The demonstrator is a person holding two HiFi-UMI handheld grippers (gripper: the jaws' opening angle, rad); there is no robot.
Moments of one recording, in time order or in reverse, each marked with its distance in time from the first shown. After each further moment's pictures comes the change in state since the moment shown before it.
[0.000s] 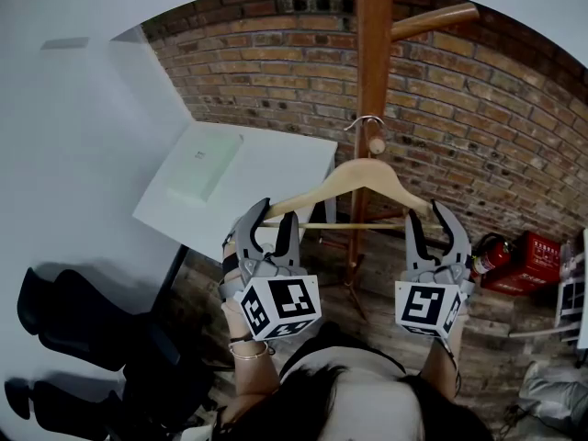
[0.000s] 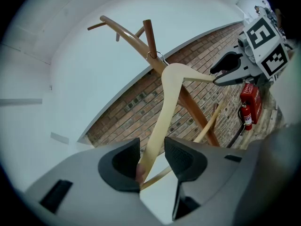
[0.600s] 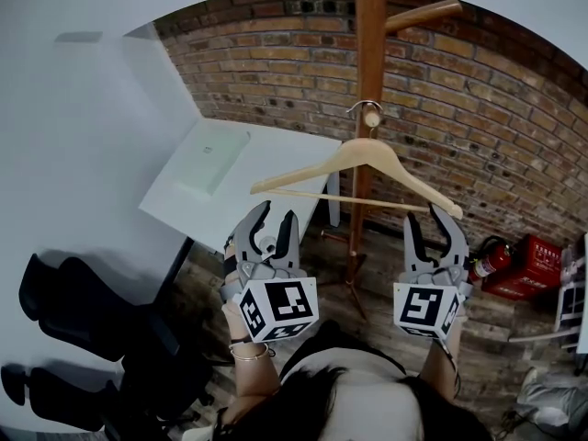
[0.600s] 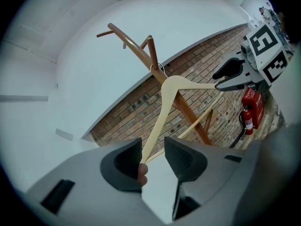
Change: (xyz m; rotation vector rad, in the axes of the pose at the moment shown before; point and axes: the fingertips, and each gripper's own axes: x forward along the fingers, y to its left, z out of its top) left arm -0.035 -0.005 0.005 -0.047 -0.004 0.033; right arm -0.026 0.002 0.001 0.013 -0.036 0.018
